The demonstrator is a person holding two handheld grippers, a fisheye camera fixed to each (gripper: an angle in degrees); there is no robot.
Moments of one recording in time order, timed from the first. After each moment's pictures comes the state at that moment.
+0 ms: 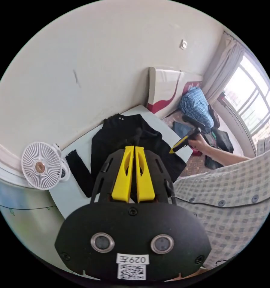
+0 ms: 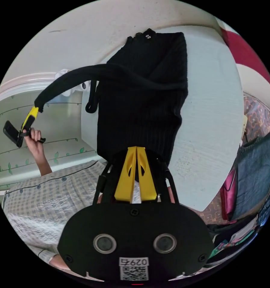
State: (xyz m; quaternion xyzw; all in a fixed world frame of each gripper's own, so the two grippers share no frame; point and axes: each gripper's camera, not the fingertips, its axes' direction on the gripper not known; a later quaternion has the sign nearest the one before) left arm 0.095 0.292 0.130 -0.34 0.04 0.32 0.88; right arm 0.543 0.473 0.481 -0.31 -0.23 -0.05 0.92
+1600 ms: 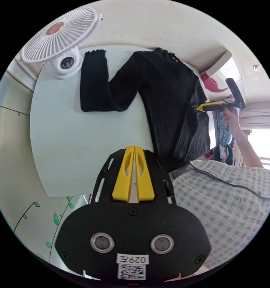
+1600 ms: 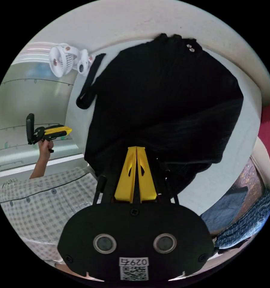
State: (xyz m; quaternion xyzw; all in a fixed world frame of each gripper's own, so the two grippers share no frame) left arm -0.150 0.430 0.120 -0.48 -0.07 0.04 0.87; right arm 0.261 0.307 0.525 -0.32 -0.17 -0.22 0.90
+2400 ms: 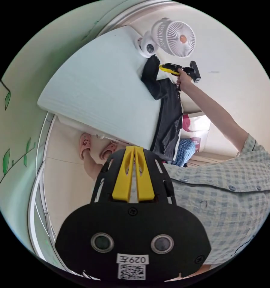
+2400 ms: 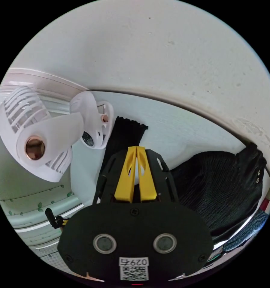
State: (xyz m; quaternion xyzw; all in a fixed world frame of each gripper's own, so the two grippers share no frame) left arm -0.382 0.488 -0.059 -0.37 0.07 -0.26 0.89; right arm -0.060 0.199 0.644 -0.28 -0.14 -0.19 0.93
